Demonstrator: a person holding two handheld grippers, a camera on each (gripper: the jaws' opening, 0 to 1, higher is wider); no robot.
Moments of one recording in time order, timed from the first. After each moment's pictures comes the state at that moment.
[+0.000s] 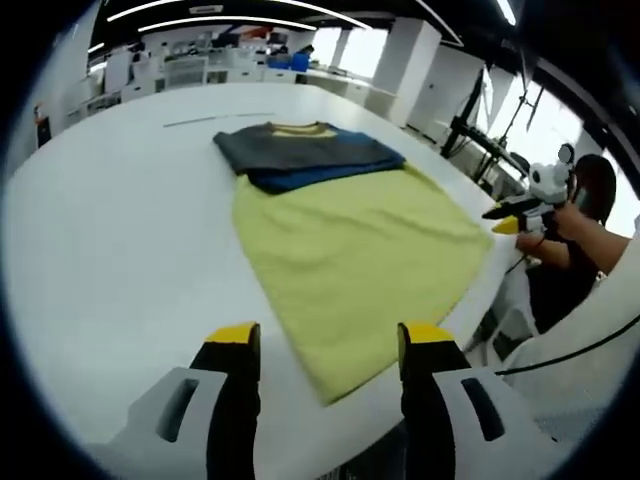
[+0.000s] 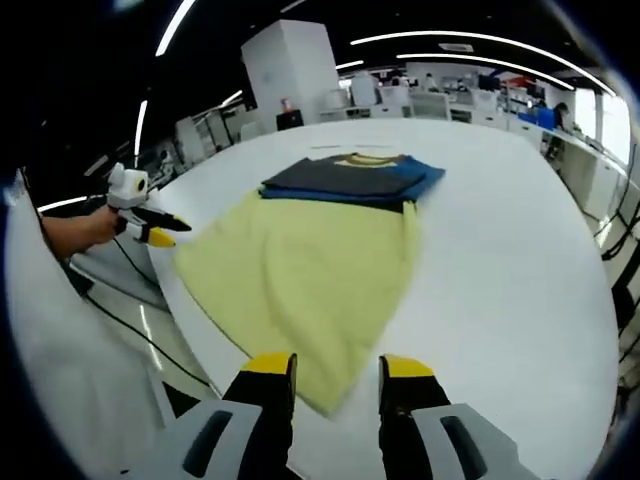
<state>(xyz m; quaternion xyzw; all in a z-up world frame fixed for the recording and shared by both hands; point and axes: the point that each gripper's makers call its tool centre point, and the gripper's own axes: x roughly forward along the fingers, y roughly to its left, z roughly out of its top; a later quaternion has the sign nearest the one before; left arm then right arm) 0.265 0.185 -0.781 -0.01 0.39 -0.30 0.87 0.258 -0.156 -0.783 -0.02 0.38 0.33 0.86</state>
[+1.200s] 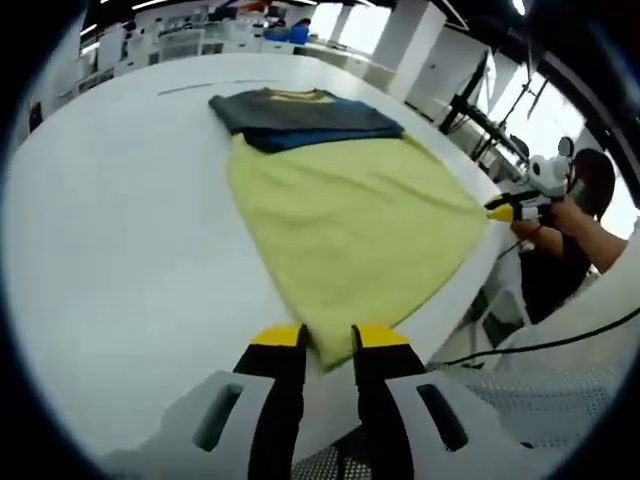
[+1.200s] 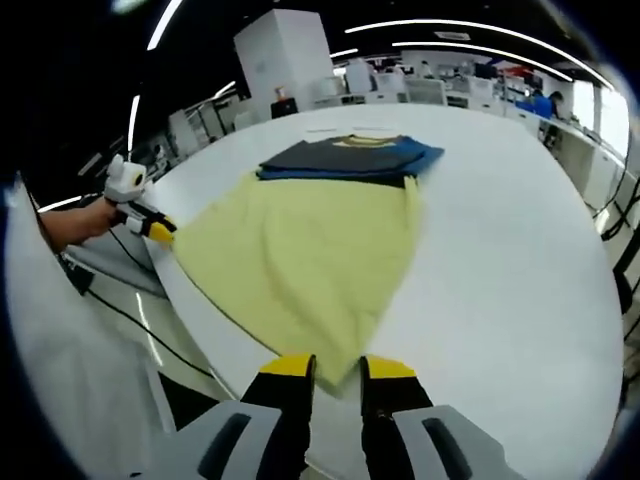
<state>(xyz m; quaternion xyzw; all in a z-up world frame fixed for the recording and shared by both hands) 0.244 0.189 -0.798 -0.01 0.45 -0.31 0.84 0.248 -0.157 -0.796 -0.02 0.40 0.32 0.86</state>
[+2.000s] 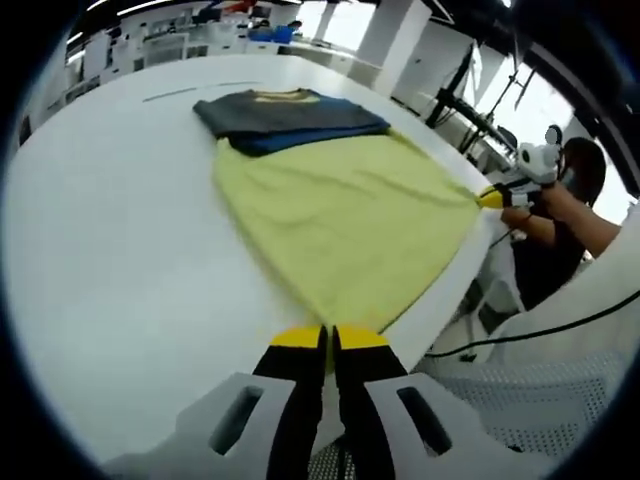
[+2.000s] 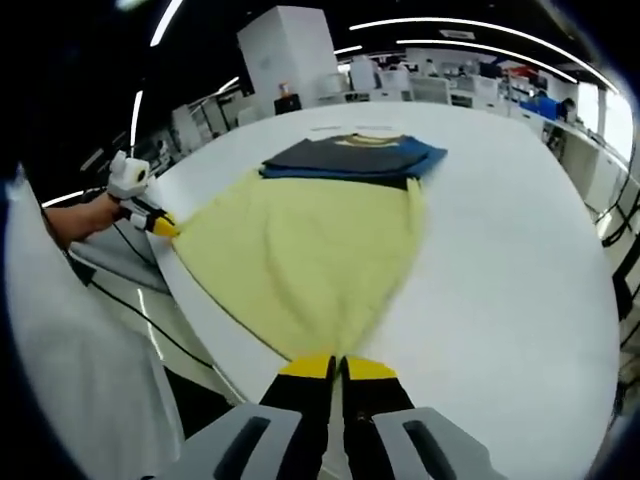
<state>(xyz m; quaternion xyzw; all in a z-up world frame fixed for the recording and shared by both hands) 0.234 0.177 -0.786 0.00 0.44 -0.34 0.83 0.243 -0.157 -0.787 -0.03 0.41 0.33 0.85</state>
